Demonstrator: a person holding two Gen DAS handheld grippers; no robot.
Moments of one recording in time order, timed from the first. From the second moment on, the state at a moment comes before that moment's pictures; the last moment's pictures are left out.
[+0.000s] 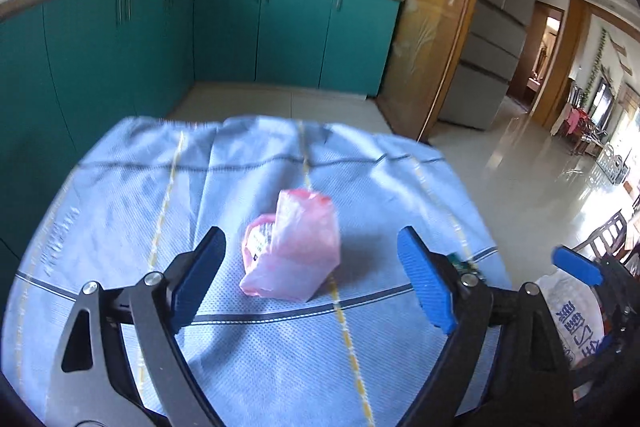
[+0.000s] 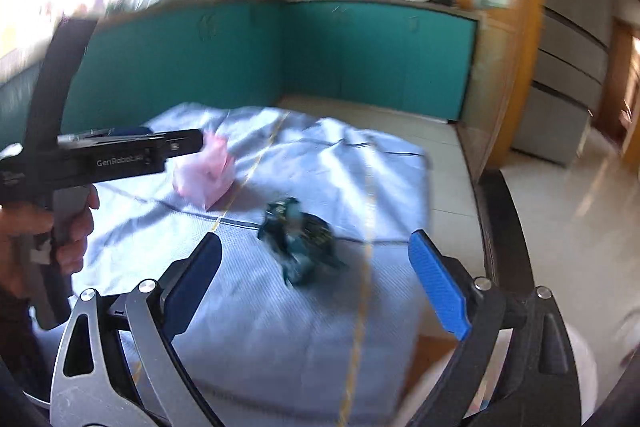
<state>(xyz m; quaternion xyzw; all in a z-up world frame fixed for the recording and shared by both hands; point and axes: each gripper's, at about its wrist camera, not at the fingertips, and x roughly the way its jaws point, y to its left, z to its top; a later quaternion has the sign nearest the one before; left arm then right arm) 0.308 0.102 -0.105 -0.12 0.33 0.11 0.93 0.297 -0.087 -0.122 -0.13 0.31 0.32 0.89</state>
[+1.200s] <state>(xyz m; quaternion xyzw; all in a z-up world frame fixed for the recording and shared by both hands) 0.194 0.098 -0.116 -0.11 0.34 0.10 0.93 0.219 -0.069 -0.134 -0.20 0.30 0.30 0.88</state>
